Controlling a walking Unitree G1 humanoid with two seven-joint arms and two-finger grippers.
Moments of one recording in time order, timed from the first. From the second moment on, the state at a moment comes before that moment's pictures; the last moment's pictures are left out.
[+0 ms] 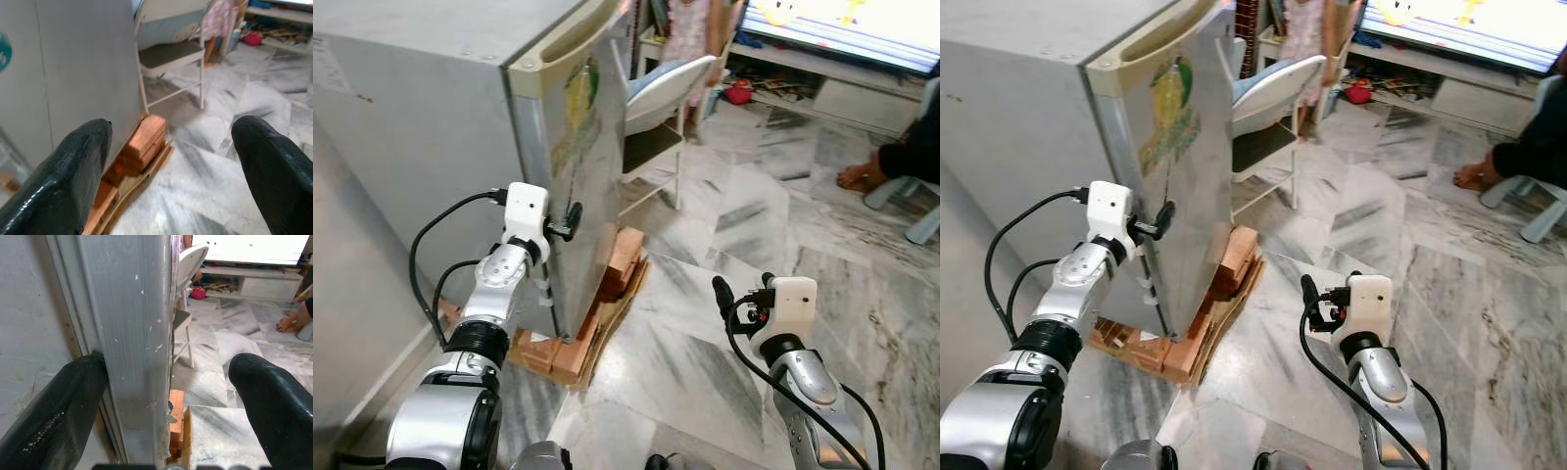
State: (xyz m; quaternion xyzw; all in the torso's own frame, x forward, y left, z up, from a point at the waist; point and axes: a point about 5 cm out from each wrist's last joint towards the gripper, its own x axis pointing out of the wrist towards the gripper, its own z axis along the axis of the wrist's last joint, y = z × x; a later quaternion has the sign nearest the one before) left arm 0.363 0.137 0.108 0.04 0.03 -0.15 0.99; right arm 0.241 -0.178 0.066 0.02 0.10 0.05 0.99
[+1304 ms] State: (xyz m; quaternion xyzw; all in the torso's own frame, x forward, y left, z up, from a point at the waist) left arm 0.304 0.155 0.104 0.04 0.04 -0.20 0.98; right arm 0.248 -0.167 0.049 -0.02 0.17 0.10 0.98
